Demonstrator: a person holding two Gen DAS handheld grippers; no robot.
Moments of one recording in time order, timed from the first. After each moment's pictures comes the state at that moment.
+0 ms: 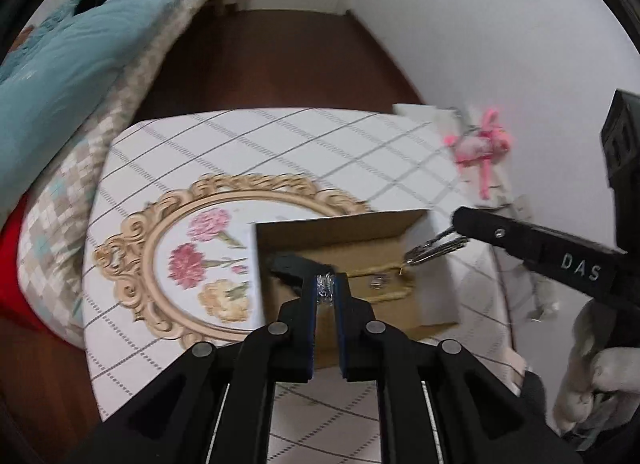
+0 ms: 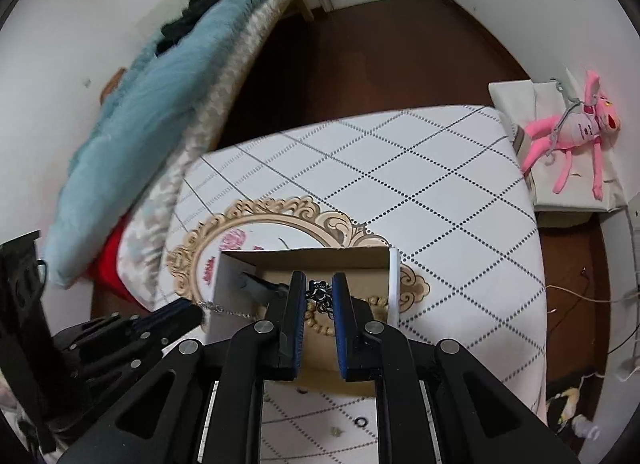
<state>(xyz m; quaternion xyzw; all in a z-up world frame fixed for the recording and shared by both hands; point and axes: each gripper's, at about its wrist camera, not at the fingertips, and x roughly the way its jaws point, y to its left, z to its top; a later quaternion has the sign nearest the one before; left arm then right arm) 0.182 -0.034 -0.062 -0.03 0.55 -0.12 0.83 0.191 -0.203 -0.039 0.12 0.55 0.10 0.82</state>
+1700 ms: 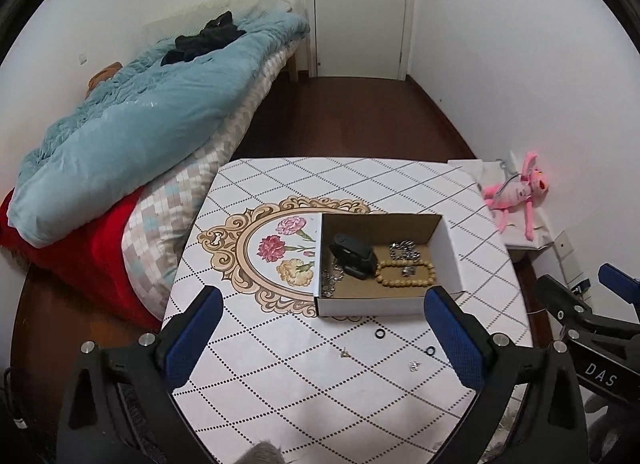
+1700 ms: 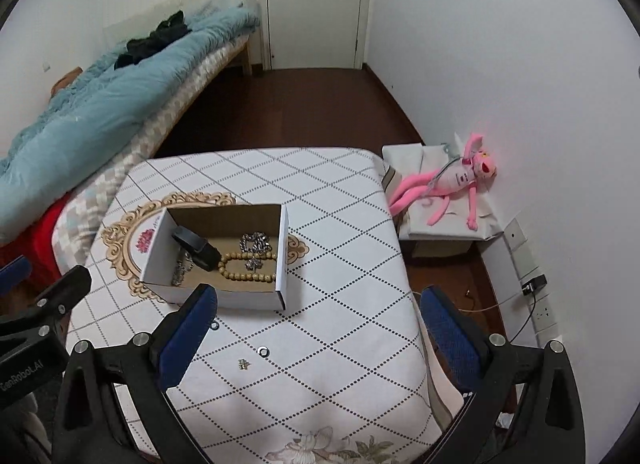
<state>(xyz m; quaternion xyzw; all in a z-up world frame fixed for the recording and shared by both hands) 0.049 -0.034 0.009 0.00 0.43 0.00 0.90 0.019 -0.208 0.035 -0.02 0.44 -0.05 0.90</state>
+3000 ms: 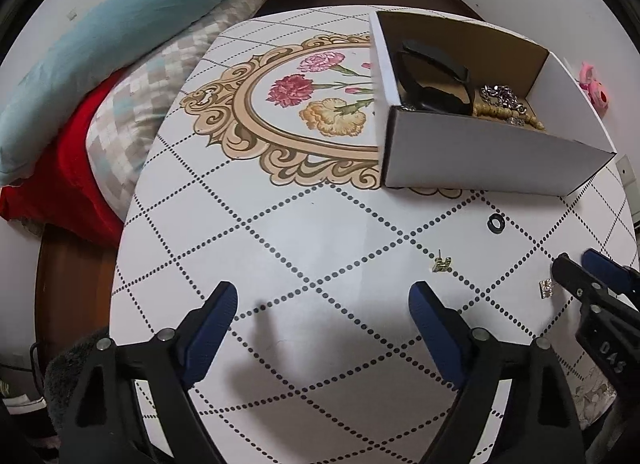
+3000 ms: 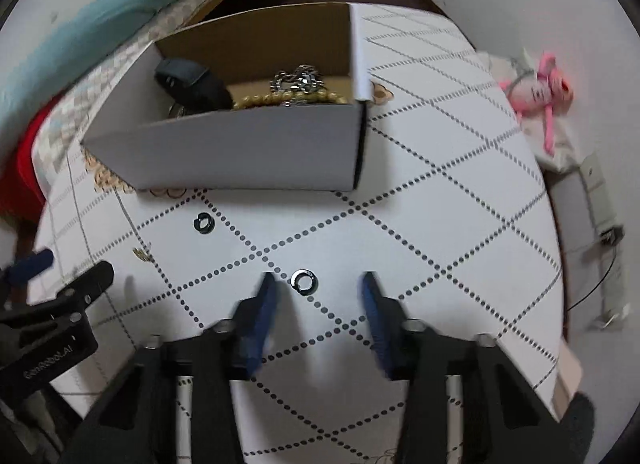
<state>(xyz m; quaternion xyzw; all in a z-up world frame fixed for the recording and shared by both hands) 0.065 -0.013 -0.165 0.04 0.57 0.05 0.82 0.037 -0.181 -0.158 -0.03 0.57 0.02 0.82</state>
